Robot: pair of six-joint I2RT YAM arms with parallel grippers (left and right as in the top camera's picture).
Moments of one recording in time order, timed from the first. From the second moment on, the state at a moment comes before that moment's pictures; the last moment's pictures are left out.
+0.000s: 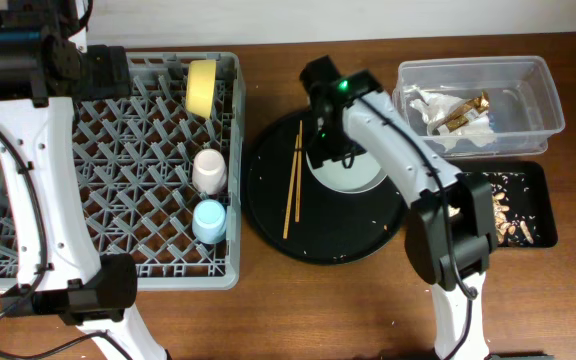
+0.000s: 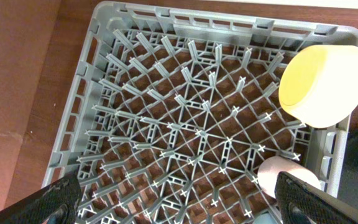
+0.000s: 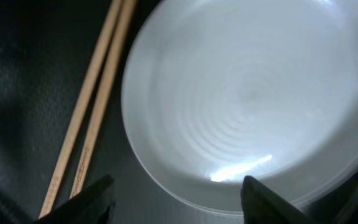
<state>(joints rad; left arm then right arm) 0.04 1.98 2.58 -1.59 -0.26 -0.04 0.44 2.19 1.92 -1.17 0.03 0.13</state>
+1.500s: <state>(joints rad) 0.24 1.83 2.59 -1.56 -0.40 -0.49 0.56 2.19 2.38 -0.14 -0.78 0.58</state>
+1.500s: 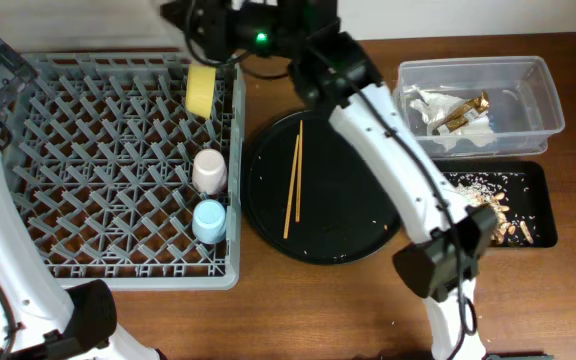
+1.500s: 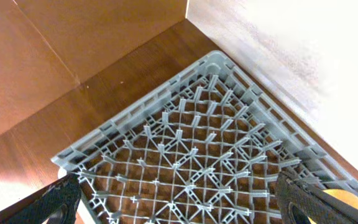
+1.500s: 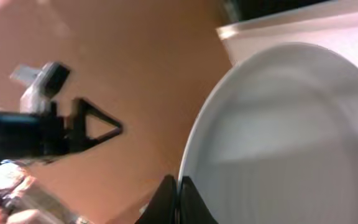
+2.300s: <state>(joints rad) 0.24 1.83 2.59 -1.56 -0.39 -0.50 0.76 2.46 2.37 -0.01 -0.05 1.29</state>
